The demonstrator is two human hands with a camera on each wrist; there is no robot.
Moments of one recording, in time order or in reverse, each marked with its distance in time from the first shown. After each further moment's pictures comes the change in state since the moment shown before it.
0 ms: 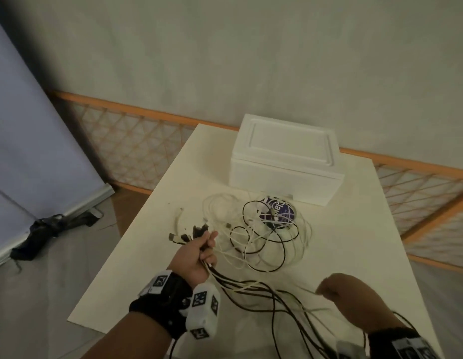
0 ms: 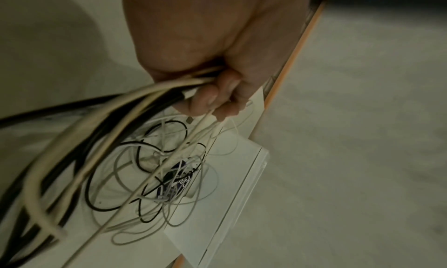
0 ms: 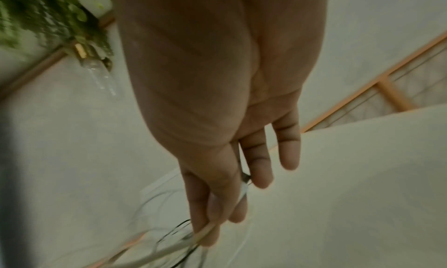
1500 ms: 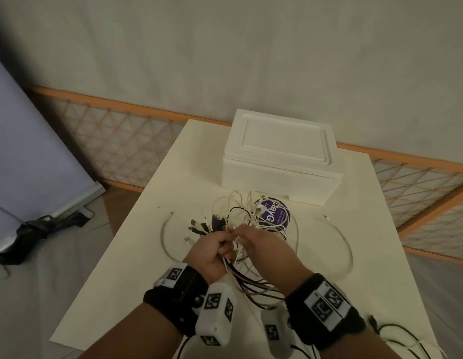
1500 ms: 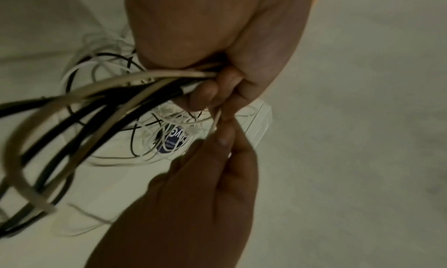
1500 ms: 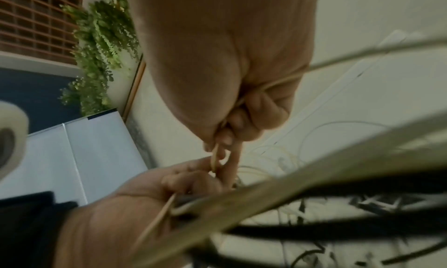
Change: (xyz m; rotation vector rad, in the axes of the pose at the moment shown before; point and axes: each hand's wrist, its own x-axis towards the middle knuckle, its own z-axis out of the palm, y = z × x) left_hand 0.007 -0.009 0.065 0.181 -0.026 -0.050; right_hand 0.073 -0.157 -0.021 0.139 0.184 -0.402
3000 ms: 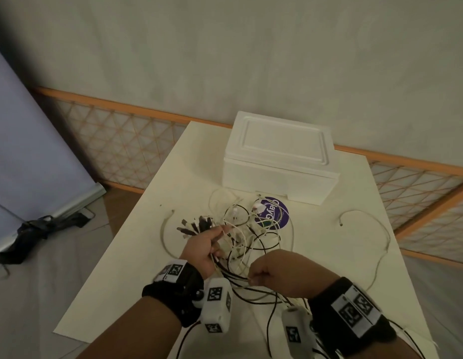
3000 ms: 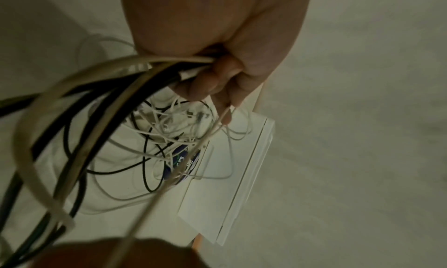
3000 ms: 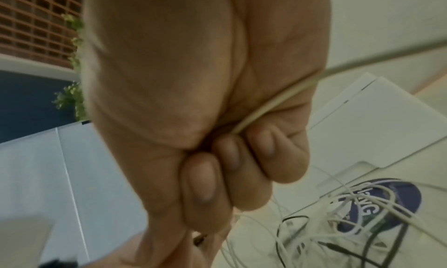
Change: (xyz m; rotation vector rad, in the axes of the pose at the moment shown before) left_hand 0.007 -0.003 -0.021 0.040 0.149 0.132; right_hand -0.036 0.015 -0.024 -0.055 -0.477 -0.120
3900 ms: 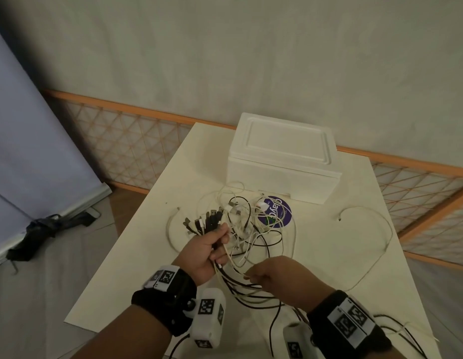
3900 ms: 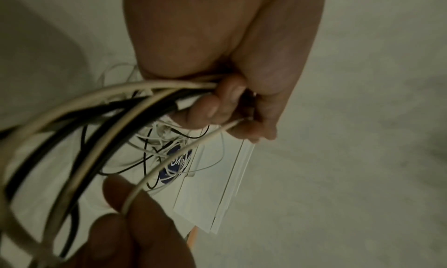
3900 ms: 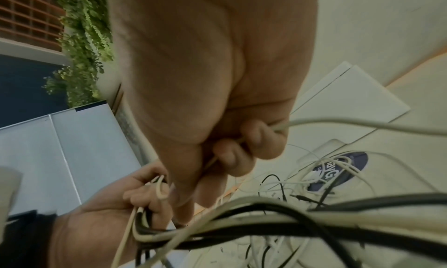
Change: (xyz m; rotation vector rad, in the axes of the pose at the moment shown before) left_hand -0.037 0.002 -0.016 0.004 -0.310 0.035; right_hand -0.004 -0.005 0.032 0.004 0.150 0.049
